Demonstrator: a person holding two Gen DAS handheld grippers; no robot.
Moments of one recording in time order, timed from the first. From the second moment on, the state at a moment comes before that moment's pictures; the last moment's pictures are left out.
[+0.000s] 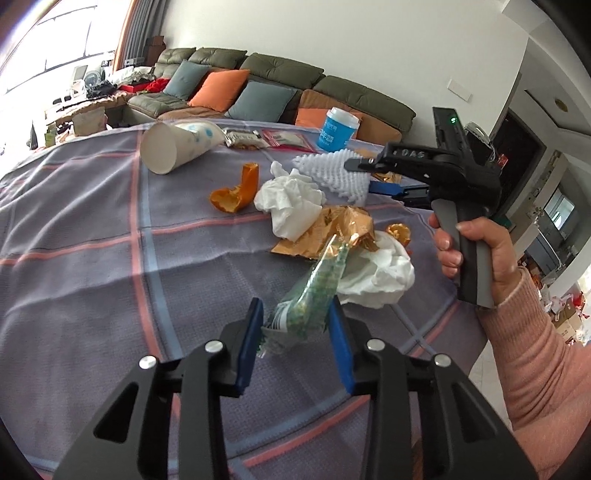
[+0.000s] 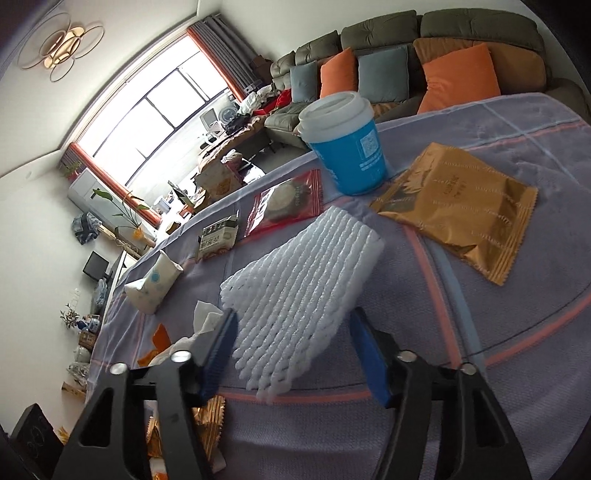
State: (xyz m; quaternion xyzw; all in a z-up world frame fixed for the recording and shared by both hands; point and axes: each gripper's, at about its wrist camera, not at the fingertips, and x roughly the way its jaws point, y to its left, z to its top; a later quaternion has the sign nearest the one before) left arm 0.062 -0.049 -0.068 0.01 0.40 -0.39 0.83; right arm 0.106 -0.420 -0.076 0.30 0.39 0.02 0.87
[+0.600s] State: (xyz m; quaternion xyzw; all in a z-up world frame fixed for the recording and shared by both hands) left arm 0.052 0.022 -0.042 -0.04 0.37 -0.34 0.86; right arm 0.079 -0.381 -0.027 0.26 0.32 0.06 0.91
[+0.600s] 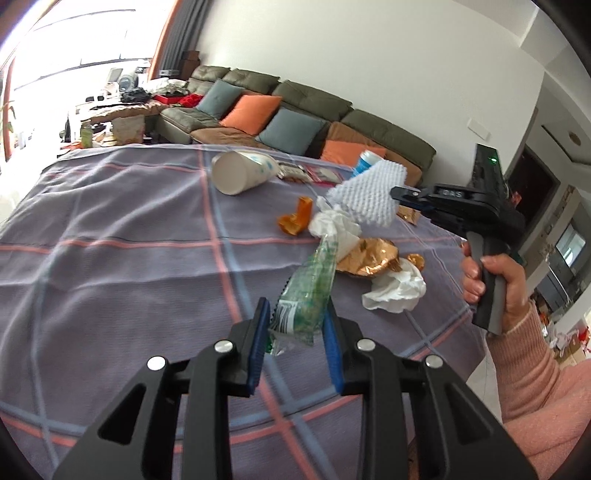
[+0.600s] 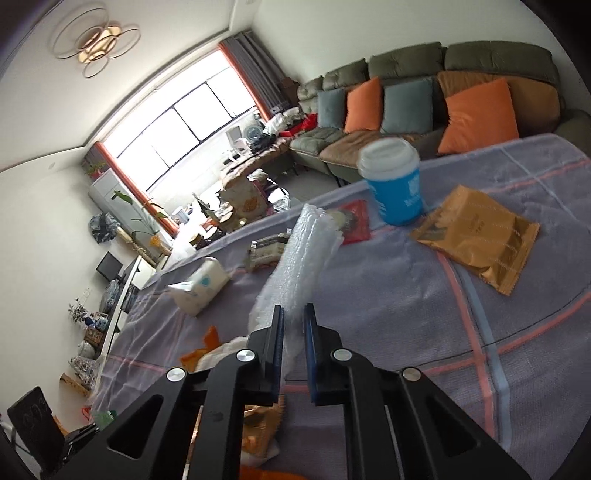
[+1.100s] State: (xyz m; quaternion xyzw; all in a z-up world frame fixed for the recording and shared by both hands) left arm 0.041 0.080 -0.031 -0.07 0.36 -0.28 0.89; right arm 0.062 -0.287 0.019 0.19 0.28 0.18 0.92
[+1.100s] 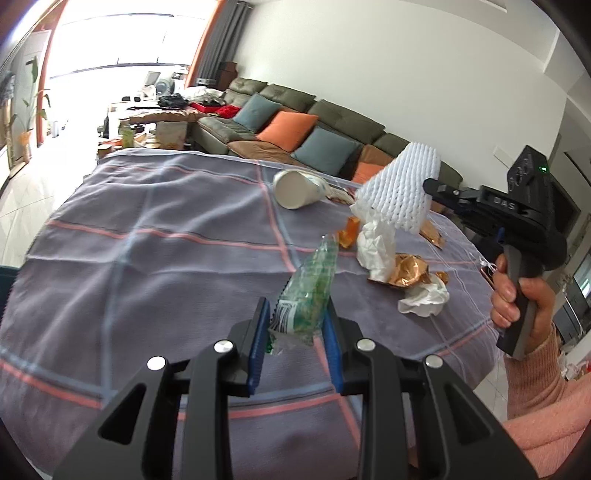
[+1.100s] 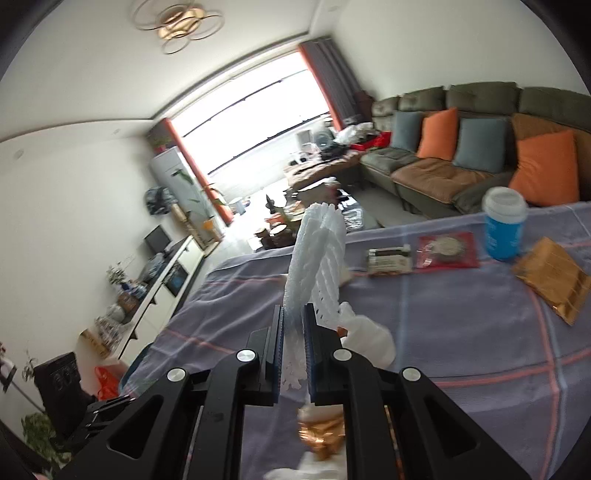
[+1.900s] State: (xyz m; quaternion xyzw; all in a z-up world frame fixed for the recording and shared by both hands) left arm 0.022 0.184 -0.013 -0.10 0.32 -0.15 0.93; right arm 0.086 -0.110 0.016 0.12 0.32 0.38 0.86
